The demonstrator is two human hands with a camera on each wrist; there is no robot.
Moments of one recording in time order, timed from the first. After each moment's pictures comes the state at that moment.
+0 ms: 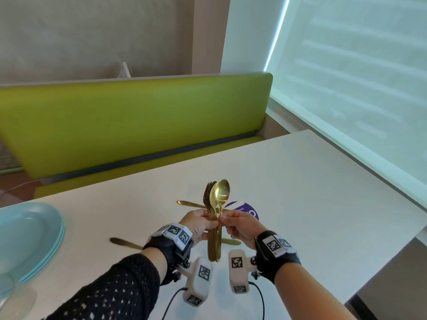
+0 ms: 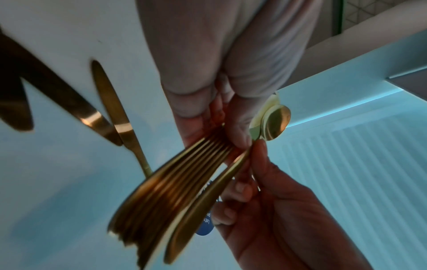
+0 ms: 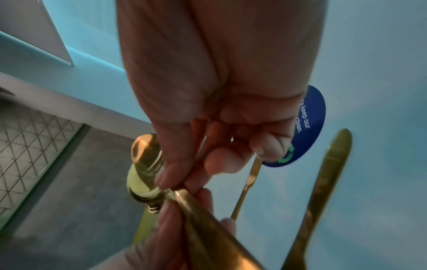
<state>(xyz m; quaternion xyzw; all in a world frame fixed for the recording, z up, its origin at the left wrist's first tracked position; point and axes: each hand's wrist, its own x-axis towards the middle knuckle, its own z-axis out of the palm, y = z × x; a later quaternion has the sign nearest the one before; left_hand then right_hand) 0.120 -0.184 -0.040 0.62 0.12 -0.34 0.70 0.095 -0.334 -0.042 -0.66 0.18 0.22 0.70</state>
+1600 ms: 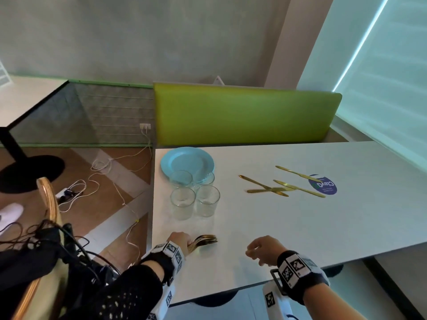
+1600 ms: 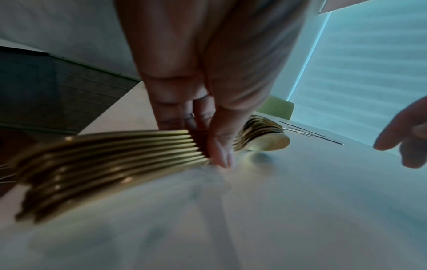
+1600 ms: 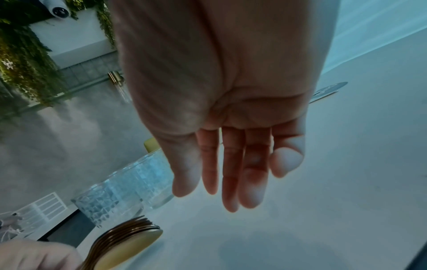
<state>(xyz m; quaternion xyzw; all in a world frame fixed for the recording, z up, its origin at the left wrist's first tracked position) -0.164 0.224 -0.087 0.95 -0.03 -0.31 0.08 -0.181 -0.020 -0.043 -0.92 0.09 0.30 0.25</state>
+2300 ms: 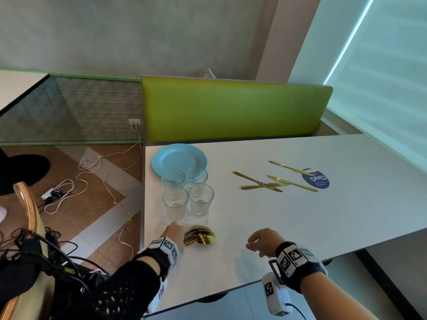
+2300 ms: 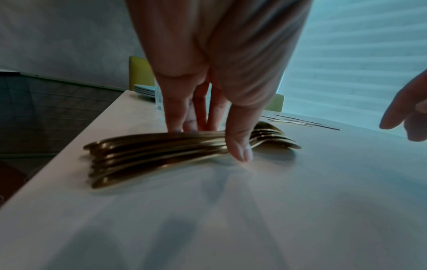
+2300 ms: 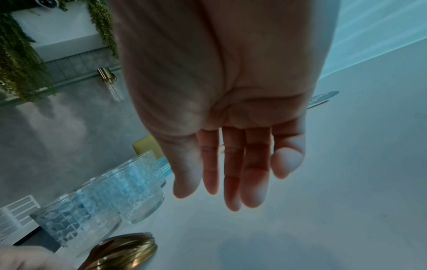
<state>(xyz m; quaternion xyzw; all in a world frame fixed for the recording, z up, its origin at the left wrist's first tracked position) -0.139 0.226 -0.109 0.96 0.00 -0.24 0.12 -0.162 -0.031 -0.044 -0.92 0.12 0.29 0.25</state>
